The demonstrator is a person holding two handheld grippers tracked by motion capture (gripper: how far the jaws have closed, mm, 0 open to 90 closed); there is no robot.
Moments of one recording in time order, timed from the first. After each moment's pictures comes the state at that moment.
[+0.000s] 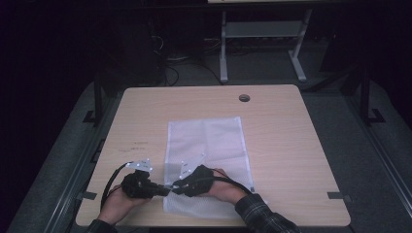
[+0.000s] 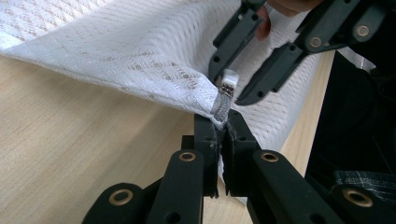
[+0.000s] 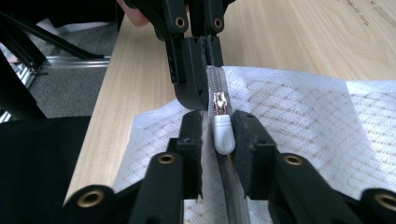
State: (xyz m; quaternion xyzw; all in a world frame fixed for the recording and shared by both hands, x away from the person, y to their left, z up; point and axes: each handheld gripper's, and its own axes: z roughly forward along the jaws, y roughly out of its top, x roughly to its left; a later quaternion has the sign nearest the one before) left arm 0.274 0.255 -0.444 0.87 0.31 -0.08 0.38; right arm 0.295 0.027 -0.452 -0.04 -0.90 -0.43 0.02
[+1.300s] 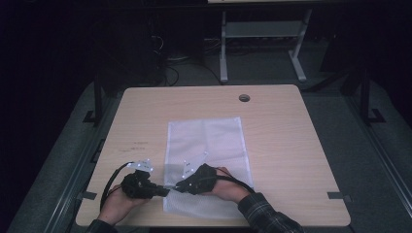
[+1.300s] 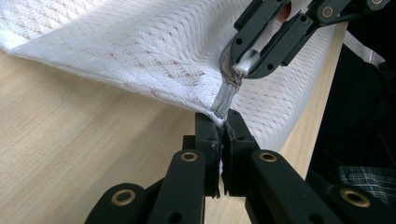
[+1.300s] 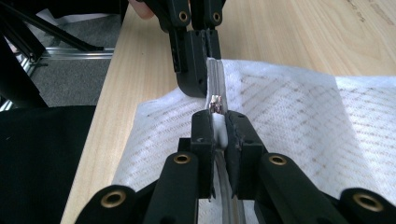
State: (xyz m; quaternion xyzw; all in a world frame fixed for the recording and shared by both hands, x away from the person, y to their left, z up) left arm 0.273 0.254 -0.443 0.87 0.31 -0.08 0.37; right arm 0.295 0.019 -0.445 -0.03 -0.91 -0.42 0.01
